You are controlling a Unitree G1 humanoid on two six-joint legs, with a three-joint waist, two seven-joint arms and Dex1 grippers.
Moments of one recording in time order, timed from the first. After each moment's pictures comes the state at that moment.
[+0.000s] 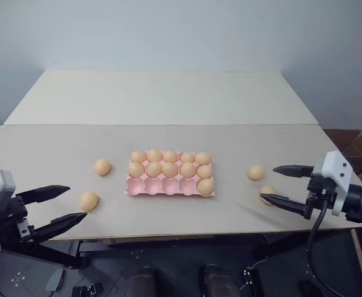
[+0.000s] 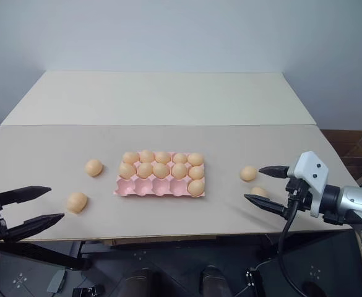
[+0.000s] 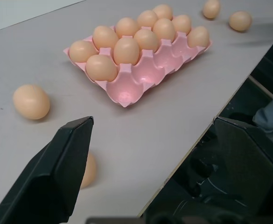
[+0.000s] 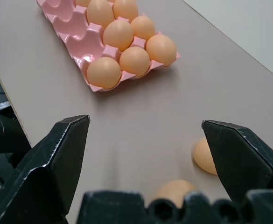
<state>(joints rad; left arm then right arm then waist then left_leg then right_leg) 0.47 0.96 0.92 -0.58 -0.90 0.77 -1.06 0.05 -0.97 -0.36 -0.42 0.58 0.48 1.01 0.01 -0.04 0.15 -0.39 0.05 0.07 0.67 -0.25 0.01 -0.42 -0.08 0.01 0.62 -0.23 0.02</state>
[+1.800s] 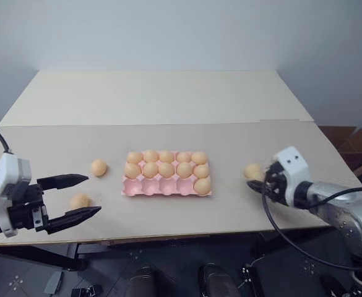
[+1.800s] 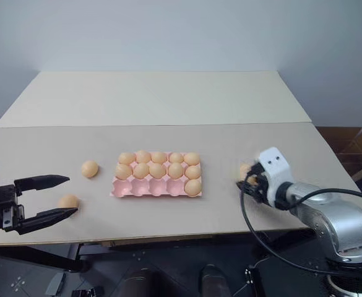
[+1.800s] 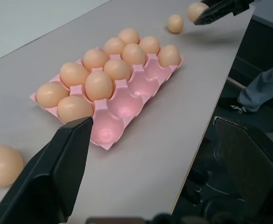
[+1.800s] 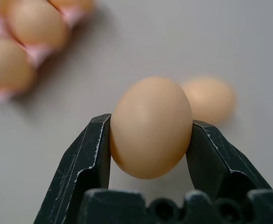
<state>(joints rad) 0.28 1.00 0.76 -0.54 -0.86 0.70 -1.13 -0.32 -0.69 -0.12 -0.61 0.57 1.23 0.42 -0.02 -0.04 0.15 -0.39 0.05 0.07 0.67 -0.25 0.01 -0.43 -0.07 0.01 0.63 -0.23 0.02</state>
